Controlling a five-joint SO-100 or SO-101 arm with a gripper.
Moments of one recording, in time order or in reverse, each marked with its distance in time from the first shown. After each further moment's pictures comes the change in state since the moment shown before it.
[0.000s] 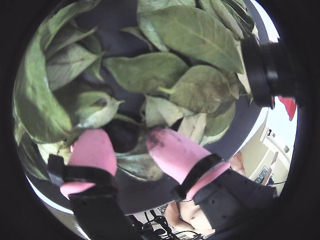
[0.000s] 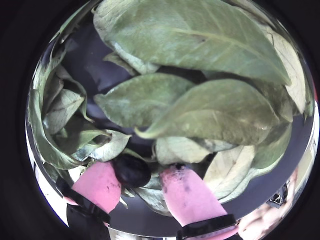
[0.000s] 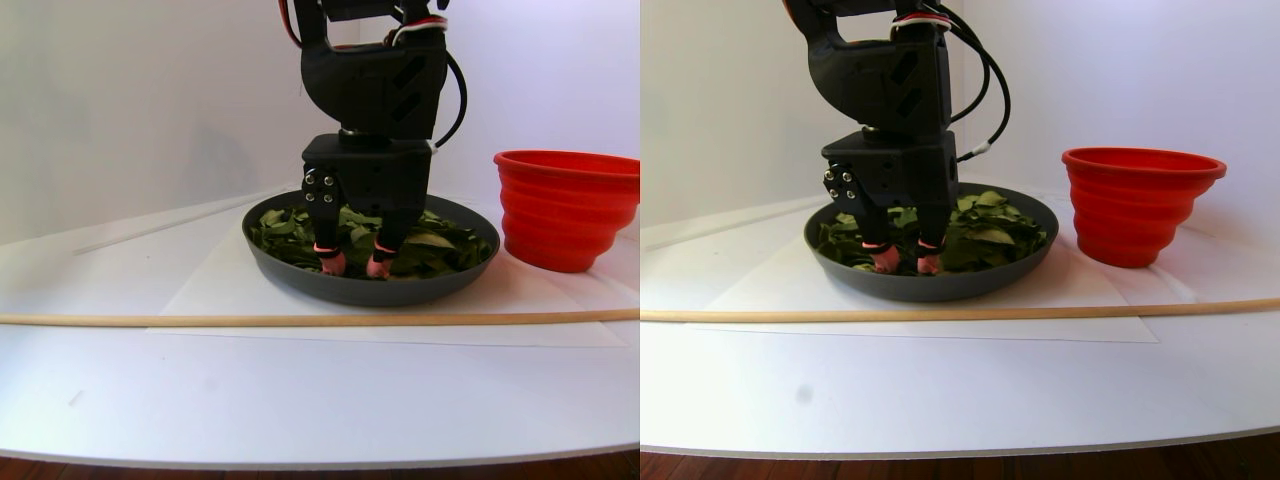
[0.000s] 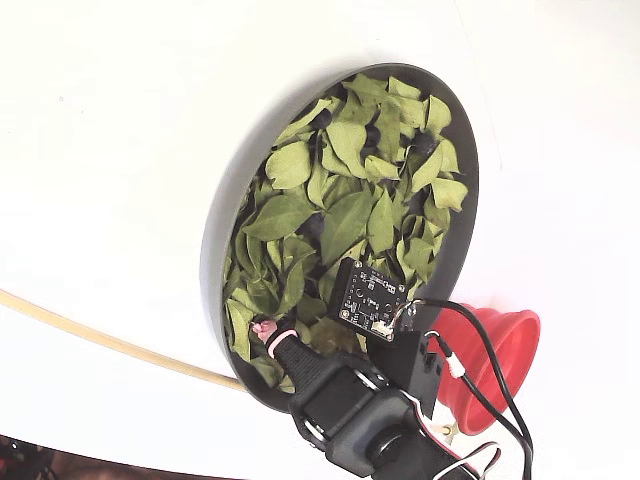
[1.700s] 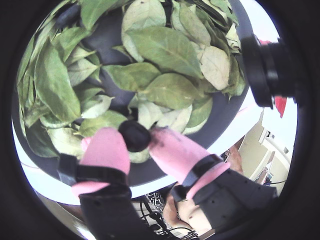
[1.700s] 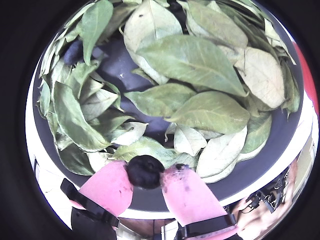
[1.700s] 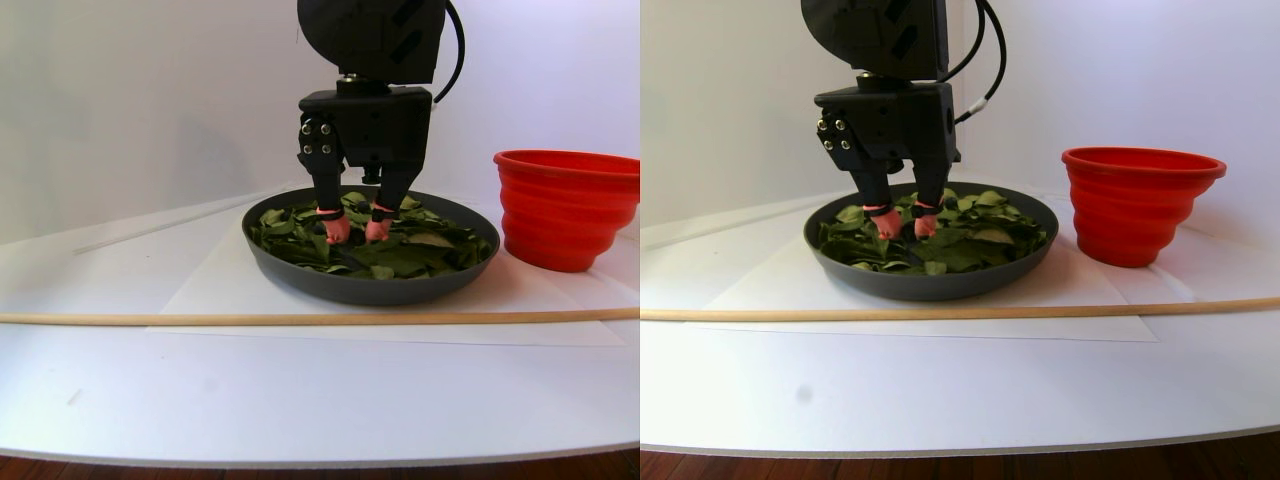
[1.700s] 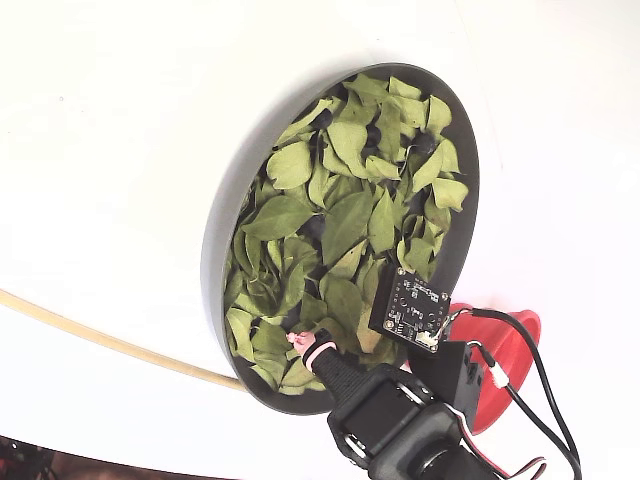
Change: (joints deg) arm -0.3 15.3 4.1 9.8 -0.1
